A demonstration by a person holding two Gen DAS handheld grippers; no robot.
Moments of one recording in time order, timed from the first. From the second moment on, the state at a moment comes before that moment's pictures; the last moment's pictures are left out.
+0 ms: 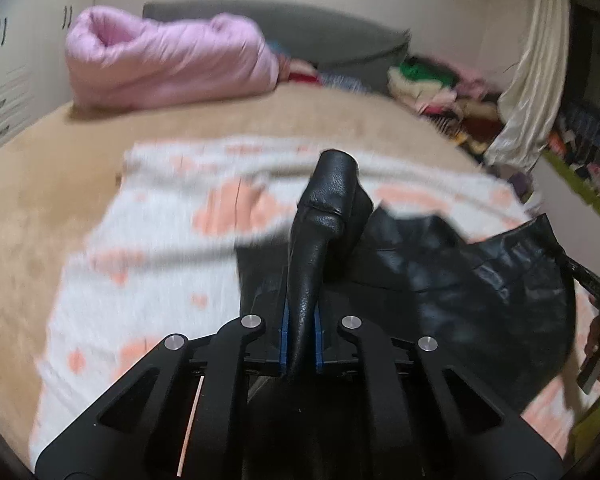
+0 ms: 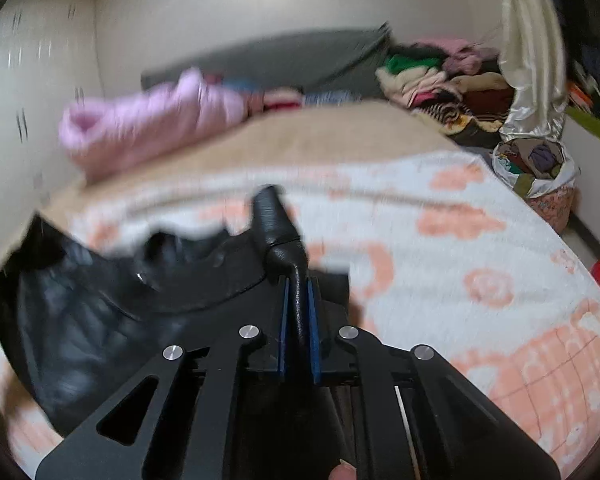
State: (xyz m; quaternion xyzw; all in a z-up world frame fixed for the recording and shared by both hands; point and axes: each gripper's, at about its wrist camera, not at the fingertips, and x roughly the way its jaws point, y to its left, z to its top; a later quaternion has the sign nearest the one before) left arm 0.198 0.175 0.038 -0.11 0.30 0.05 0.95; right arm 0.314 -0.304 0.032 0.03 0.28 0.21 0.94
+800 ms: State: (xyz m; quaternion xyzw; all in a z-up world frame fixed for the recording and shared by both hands) left arm 0.258 0.205 -0.038 -0.15 0.38 0.08 0.91; right arm 0.375 -0.303 -0.042 0.08 0.39 0.15 0.90
